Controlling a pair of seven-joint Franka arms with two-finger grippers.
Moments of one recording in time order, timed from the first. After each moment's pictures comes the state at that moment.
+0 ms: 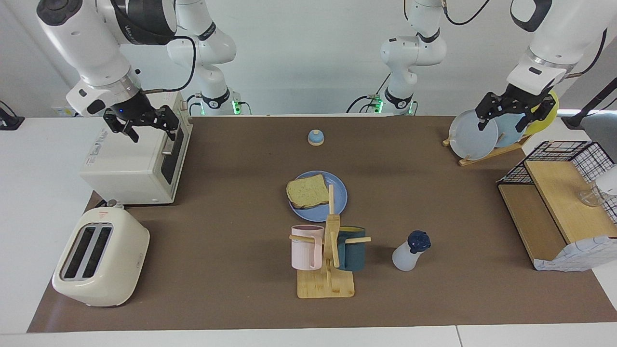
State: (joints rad) left arm -0.07 -0.04 0.05 -1.61 0.04 1.59 0.17; right arm 0.07 -0.02 -0.09 -1.67 0.02 1.58 -0.04
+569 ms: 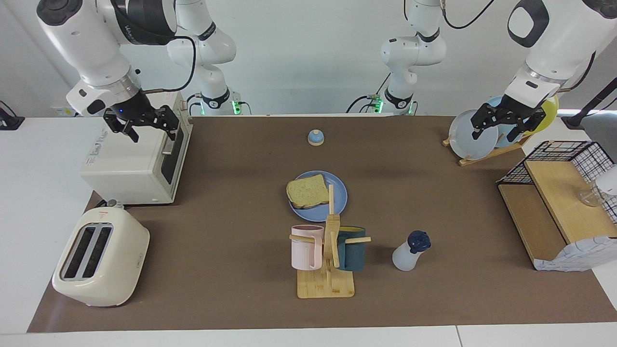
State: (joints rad) left arm -0.04 -0.06 0.05 -1.71 -0.04 1.67 0.17; right arm 0.07 -0.02 -0.09 -1.67 0.02 1.58 -0.04
